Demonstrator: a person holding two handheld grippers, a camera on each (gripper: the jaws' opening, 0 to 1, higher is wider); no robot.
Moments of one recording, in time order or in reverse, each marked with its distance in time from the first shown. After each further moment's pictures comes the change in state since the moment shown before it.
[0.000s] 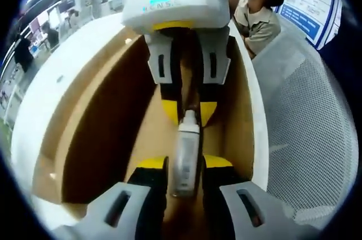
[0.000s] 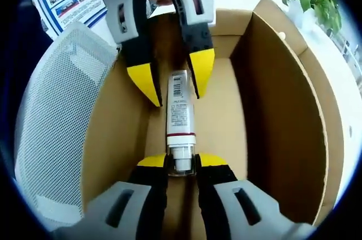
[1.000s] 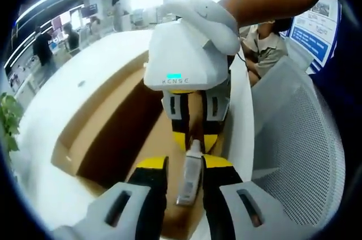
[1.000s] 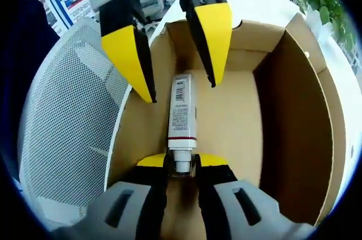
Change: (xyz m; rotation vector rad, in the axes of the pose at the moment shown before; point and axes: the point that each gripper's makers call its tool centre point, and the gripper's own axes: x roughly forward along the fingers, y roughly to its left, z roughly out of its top) left arm -0.051 -0.015 0.019 -0.086 -0.170 0.104; right arm 0.010 0.020 0.022 -0.069 0.027 0.034
